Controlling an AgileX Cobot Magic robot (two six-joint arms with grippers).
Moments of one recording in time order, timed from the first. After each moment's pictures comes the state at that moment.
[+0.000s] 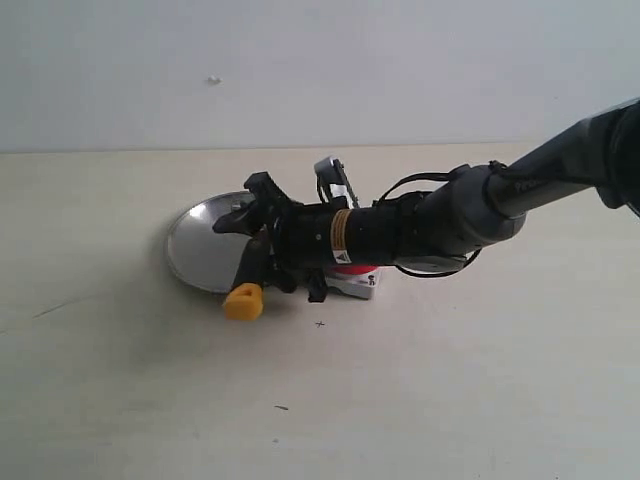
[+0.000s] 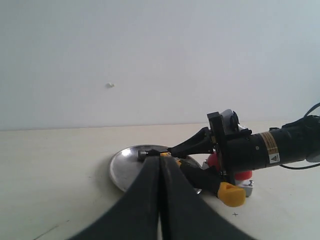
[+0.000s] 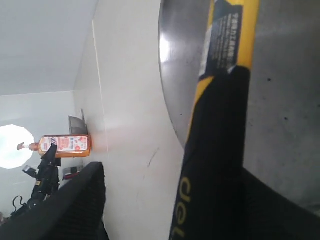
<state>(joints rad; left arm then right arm) -0.19 0.07 0.00 -1.59 0.20 1.46 0.37 2.29 -1.28 -1.00 -0.72 2.12</state>
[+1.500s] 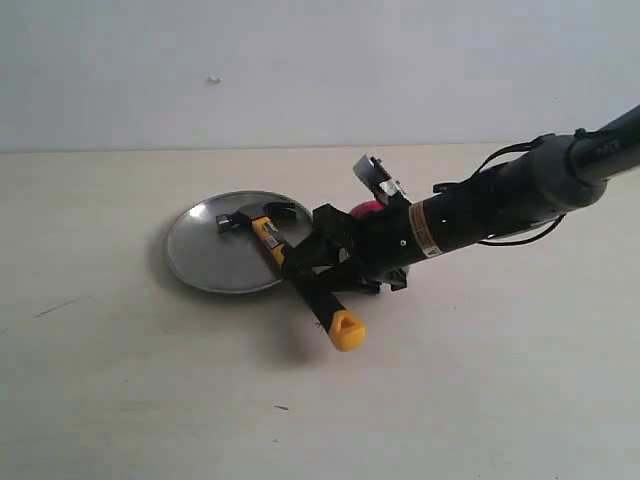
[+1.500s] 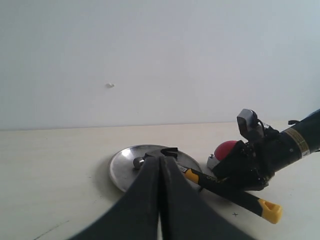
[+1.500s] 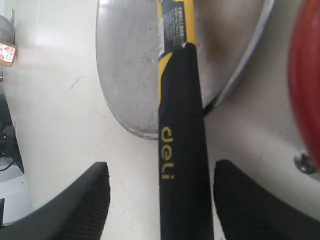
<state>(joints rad) -0.19 0.07 0.00 -1.59 0.20 1.46 0.15 2.26 -1.28 -1.63 -0.85 2.12</state>
